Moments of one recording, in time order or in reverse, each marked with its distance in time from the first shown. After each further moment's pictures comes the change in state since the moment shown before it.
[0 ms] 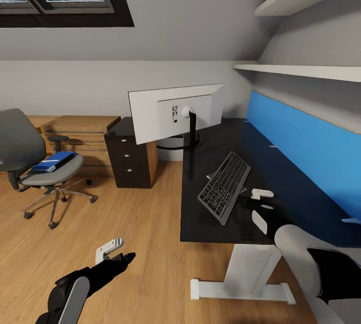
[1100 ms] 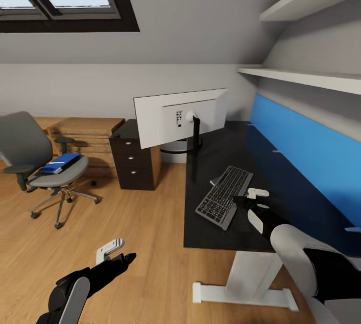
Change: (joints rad) left arm 0.000 -0.001 -0.002 0.005 0.004 0.000 -0.004; right arm 0.000 0.027 -0.002 -0.009 -0.003 0.005 -0.001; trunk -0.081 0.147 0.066
